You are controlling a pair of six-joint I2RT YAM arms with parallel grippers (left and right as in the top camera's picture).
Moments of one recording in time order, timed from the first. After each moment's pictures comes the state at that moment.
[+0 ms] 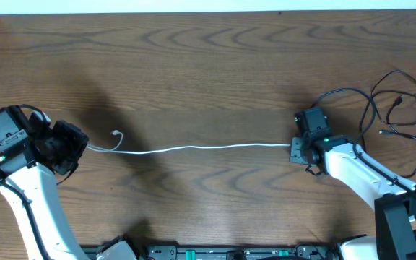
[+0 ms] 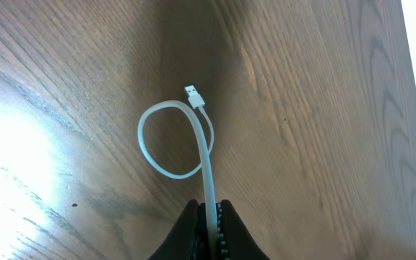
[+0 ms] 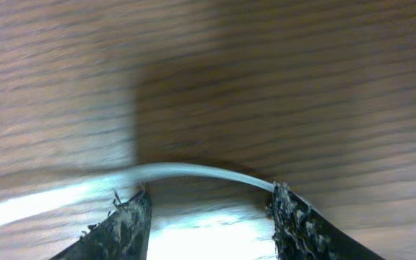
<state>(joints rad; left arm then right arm) 0.58 1.25 1.05 -0.95 0.39 -0.46 0.28 1.56 0.70 -0.44 0.16 0.44</state>
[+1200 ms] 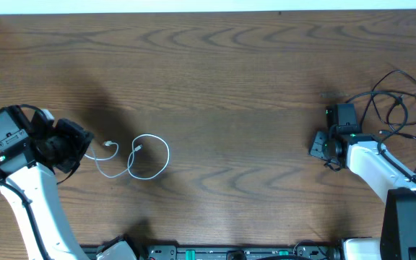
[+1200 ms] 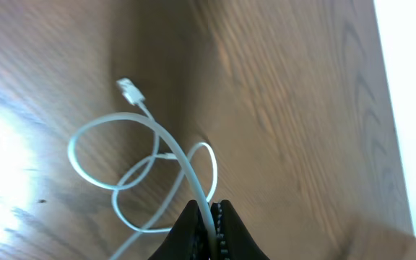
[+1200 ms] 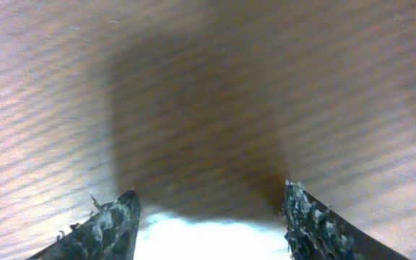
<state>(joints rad) 0.57 1.25 1.05 -0.95 0.49 -0.46 0.07 1.56 0.70 -0.41 0.10 0.44</state>
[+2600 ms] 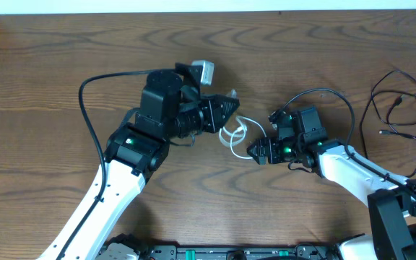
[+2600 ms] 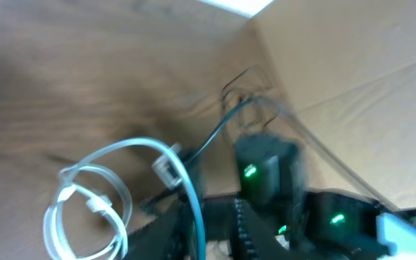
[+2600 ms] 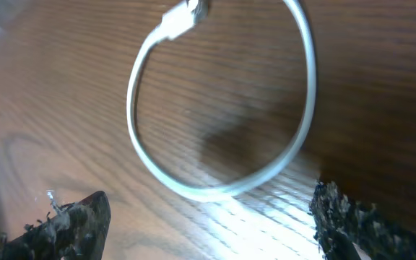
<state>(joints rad) -0.44 1.25 1.05 -0.35 0.53 -0.59 0.32 1.59 0.67 -0.17 -0.46 0.28</state>
